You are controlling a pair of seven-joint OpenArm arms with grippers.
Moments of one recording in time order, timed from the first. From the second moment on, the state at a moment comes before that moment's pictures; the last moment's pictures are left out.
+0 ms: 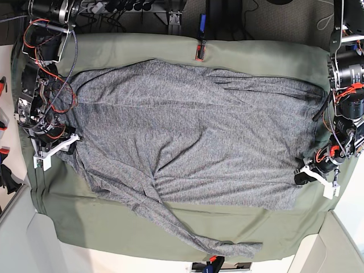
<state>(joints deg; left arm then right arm) -36.0 -29.6 -3.1 24.7 -31.1 -37.9 22.1 13.9 11.7 16.9 66.9 11.8 18.2 -38.3</state>
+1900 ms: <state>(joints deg) -4.1 -39.6 -13.7 66.5 -36.3 -38.5 30.8 -8.5 11.5 25.3 96.8 14.1 20.4 -45.6</state>
